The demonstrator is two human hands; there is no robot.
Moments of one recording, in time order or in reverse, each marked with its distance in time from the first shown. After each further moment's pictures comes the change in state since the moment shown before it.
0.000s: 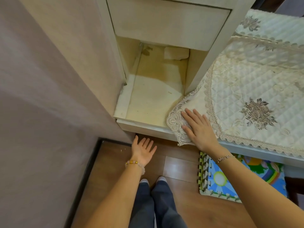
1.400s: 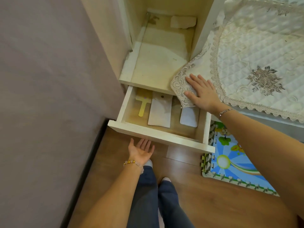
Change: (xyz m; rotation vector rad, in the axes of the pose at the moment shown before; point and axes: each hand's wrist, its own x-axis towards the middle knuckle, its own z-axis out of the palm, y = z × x) left_hand -0.033 -0.056 -0.114 -0.121 0.117 0.018; right_hand 0.002 0.006 0.003 0.021 0.001 -0.032
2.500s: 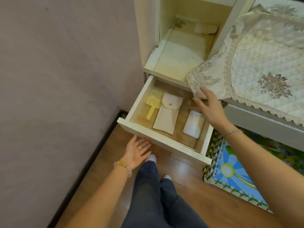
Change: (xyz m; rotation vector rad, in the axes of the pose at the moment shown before) left_hand -0.098 -0.006 -0.071 0.359 -0.112 0.128; right_hand -0.097 -0.058 -0.006 0.441 0.094 0.047
